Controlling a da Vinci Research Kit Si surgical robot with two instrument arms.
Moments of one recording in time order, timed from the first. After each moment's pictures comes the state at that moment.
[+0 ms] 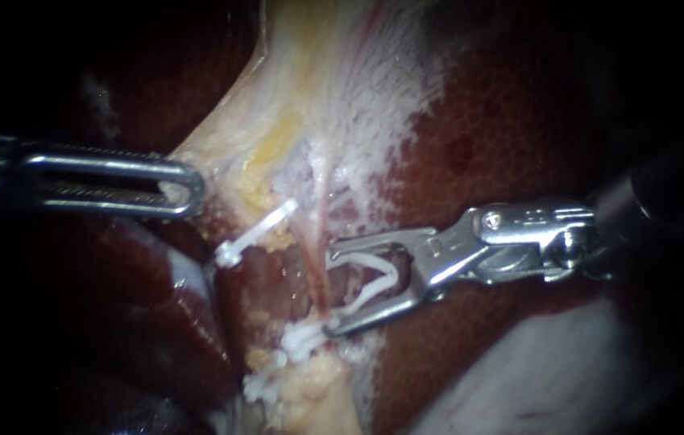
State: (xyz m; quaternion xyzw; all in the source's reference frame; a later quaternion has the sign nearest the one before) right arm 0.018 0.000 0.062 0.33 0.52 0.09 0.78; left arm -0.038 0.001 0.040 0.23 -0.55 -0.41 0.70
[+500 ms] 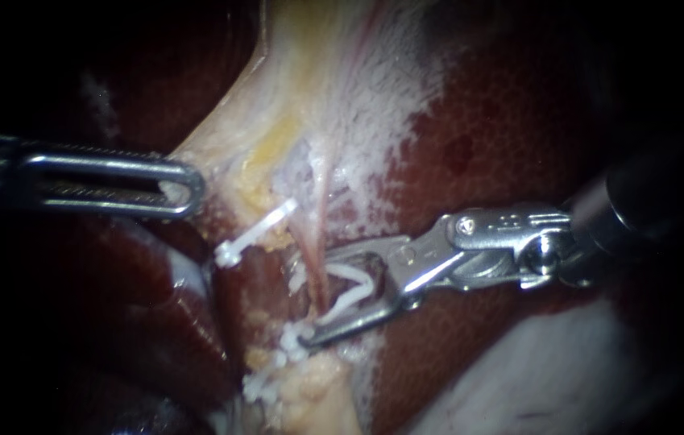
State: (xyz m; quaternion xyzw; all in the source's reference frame) right arm 0.019 -0.001 0.062 0.38 0.51 0.08 0.77; left arm -0.038 0.002 0.040 0.22 -0.55 -0.41 0.70
